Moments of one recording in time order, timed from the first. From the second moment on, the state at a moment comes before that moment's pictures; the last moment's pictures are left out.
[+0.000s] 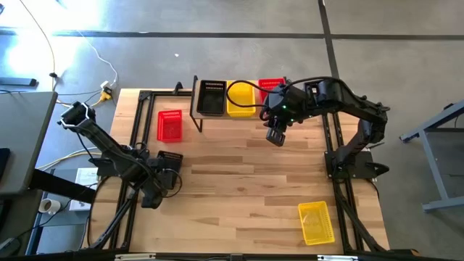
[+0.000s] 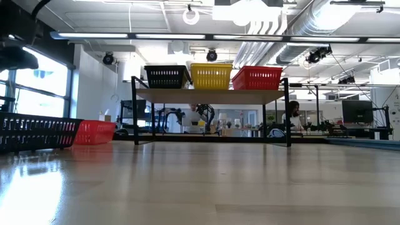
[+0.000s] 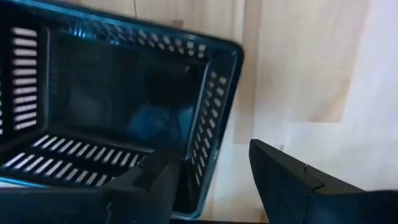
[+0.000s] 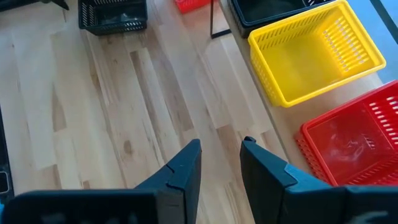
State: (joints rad) left arm -0.59 1.19 0.72 -1.04 -0.07 -0.73; right arm -0.03 1.67 2.19 -1.51 0.16 0.25
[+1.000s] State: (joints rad) left arm -0.59 1.19 0.64 -0.86 -0.04 -0.80; right arm -0.03 1.67 2.19 -1.51 0.16 0.27
